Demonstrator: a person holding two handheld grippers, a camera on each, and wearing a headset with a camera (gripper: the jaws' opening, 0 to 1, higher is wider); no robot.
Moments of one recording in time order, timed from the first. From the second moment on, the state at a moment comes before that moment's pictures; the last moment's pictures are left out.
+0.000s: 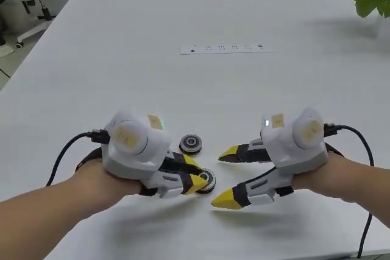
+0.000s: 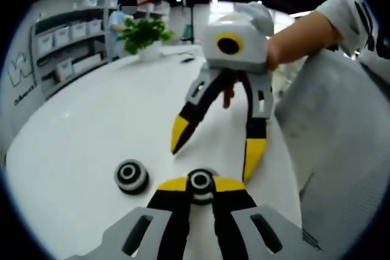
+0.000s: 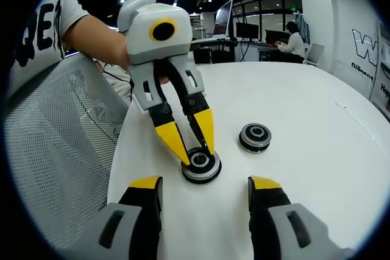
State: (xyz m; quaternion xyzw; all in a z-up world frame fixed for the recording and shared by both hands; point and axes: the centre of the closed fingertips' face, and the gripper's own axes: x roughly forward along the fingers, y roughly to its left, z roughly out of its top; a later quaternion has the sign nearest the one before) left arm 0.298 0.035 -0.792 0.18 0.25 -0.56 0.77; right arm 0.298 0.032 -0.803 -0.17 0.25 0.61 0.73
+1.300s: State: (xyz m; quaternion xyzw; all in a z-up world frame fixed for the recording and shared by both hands) left arm 0.300 0.035 -0.792 0.18 0.23 -0.55 0.78; right arm 0.297 0.046 -0.807 -0.14 0.26 0.61 0.74
